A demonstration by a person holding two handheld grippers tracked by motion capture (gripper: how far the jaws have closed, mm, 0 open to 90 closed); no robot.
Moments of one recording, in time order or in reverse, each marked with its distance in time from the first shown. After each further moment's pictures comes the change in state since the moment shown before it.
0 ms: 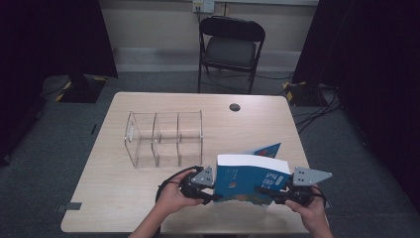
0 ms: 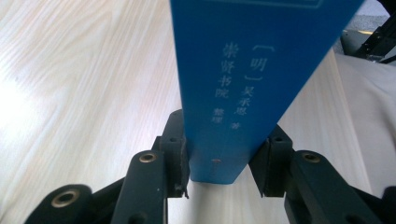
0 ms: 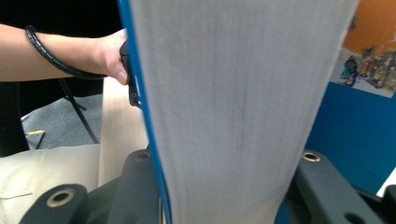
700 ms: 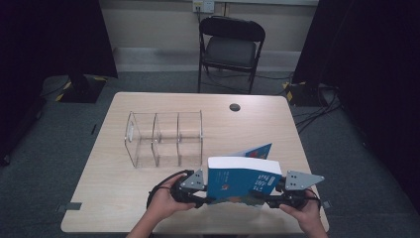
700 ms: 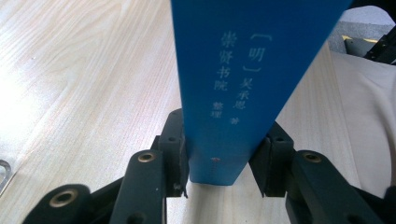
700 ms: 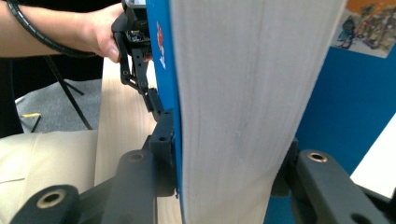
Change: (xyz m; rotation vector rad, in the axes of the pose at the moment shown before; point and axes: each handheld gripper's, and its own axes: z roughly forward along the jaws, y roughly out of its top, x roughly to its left) left arm -0.008 -0.016 -0.015 -0.023 0.031 -0.020; right arm 0.006 -0.007 0.010 0.047 -0.002 -0.043
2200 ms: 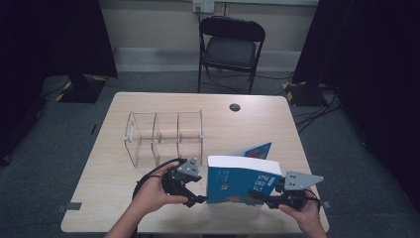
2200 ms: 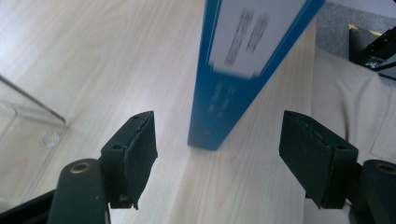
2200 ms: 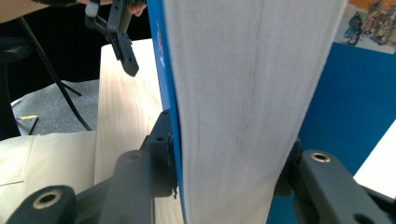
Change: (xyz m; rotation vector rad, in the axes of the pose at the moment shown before) left arm 0.004 0.040 -0.048 0.130 0.011 -0.125; right arm 0.002 0.000 0.001 0.003 -0.015 0.017
